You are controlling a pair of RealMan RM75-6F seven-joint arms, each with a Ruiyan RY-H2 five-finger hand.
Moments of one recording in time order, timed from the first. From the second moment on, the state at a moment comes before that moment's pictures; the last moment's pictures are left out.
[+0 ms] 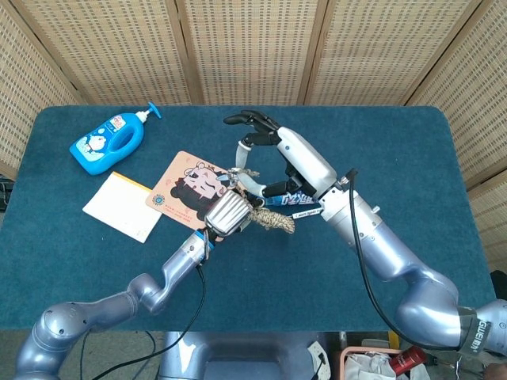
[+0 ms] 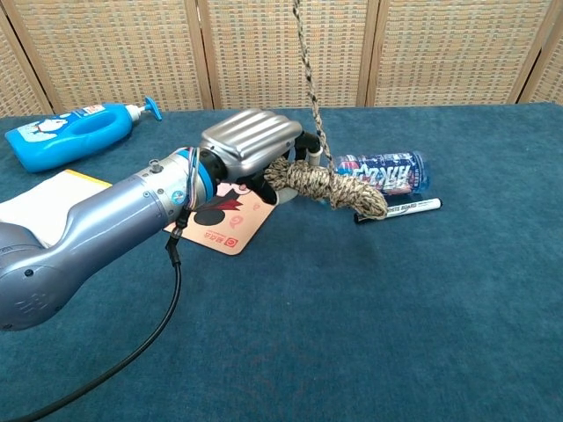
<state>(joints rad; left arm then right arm) -1.01 -1.98 -0.17 -0.84 1.47 1.04 0.14 1.01 -0.89 0.56 -2.01 -0.90 0.84 0.52</state>
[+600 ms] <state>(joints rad) -0.95 -1.87 -0.02 -0.82 1.64 1.20 -0.32 1.01 -0.98 0.52 -1.75 -0.68 0.77 0.48</state>
